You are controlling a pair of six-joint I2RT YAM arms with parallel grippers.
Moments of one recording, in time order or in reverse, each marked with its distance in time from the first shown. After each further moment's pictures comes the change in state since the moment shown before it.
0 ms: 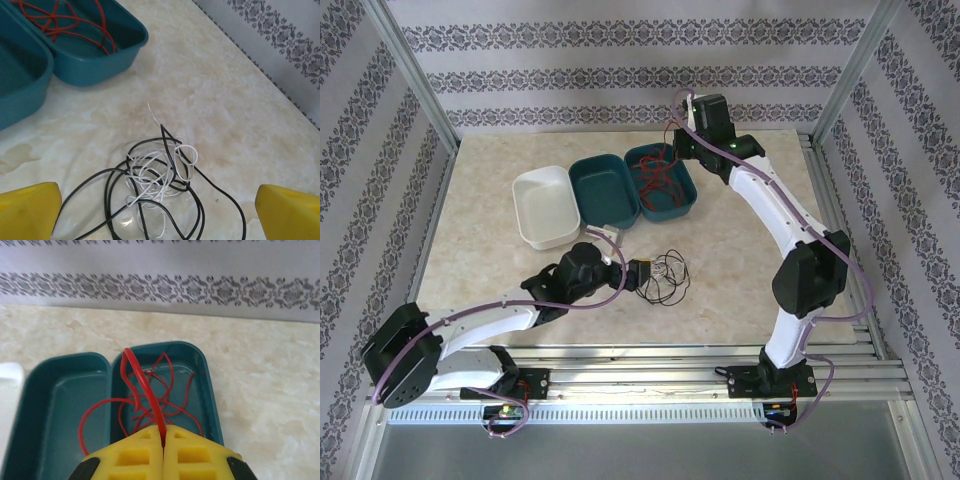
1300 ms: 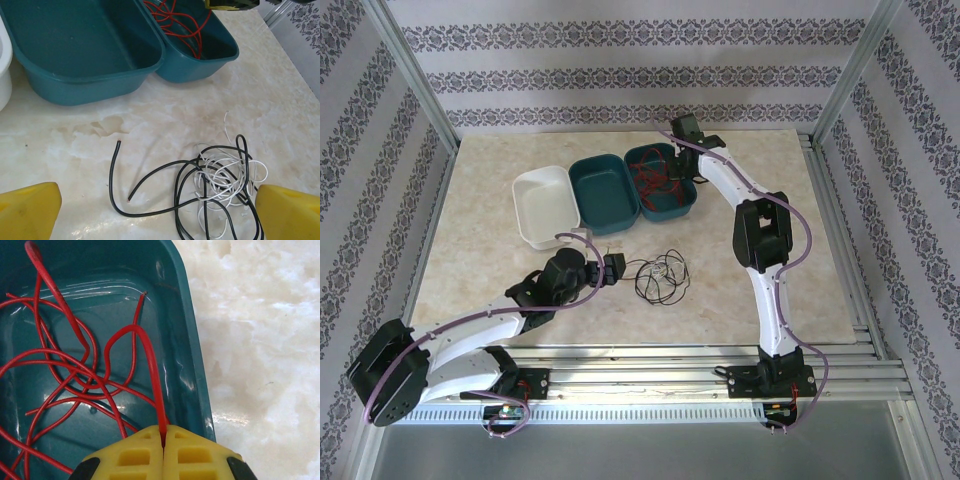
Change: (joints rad) left arm 0.079 -0.102 -0.107 -0.074 -0.134 -0.177; right arm -0.044 0.509 0.309 -0.190 0.034 -0.047
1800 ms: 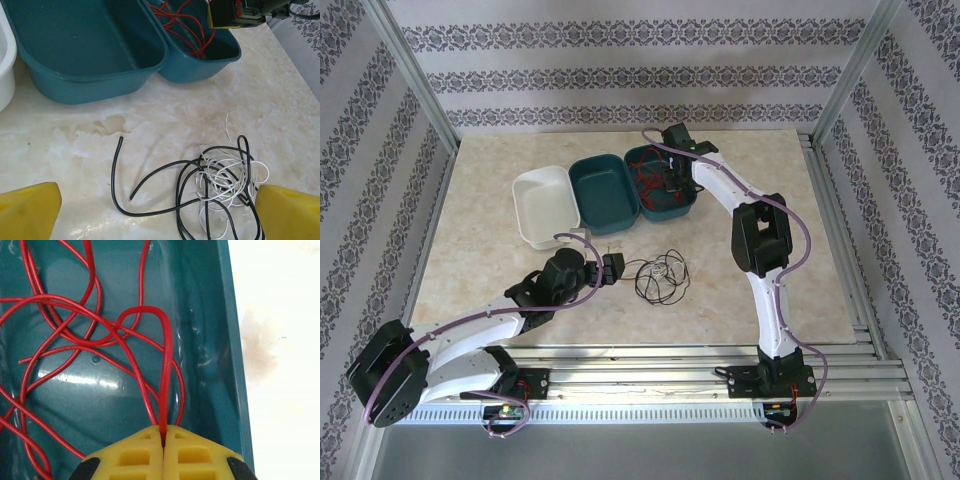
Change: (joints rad) left arm 0.004 -0.002 -0.003 0.000 0.001 -0.006; right arm 0.044 -0.052 -0.095 -0.058 0.052 0.006
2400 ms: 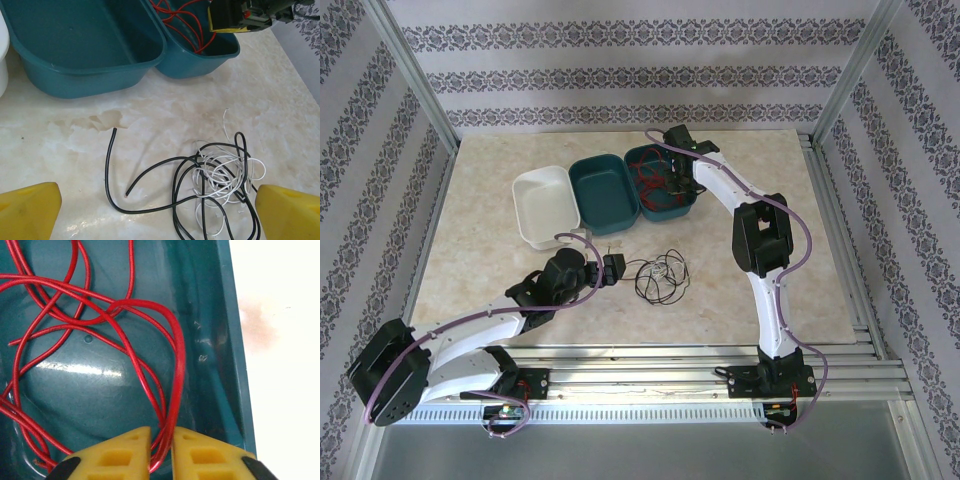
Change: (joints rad) left arm 0.000 0.010 0.000 -0.005 0.018 -0.020; right arm -0.001 -0.005 0.001 -0.058 -0.019 0.045
